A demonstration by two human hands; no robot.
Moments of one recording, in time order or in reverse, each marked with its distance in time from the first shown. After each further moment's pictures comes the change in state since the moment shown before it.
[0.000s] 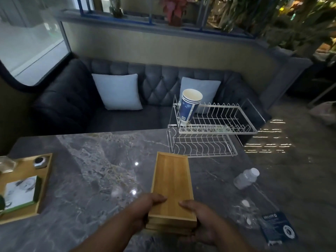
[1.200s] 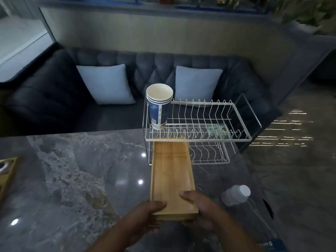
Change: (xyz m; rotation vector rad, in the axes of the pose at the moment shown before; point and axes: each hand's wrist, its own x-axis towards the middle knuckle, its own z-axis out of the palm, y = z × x) left_hand 0.130 0.014 0.113 0.067 0.126 0.065; right_hand 0.058 -0.109 -0.168 -0.056 -0.047 -0.123
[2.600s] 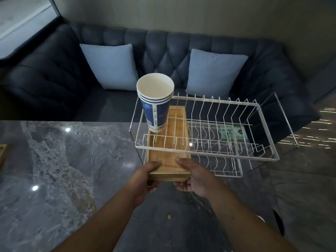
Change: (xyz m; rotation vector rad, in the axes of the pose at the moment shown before) left_hand 0.108 0.104 0.008 -0.272 0.275 0.162; right_hand 0.104 -0.126 -0.025 -0.091 0.004 -0.038
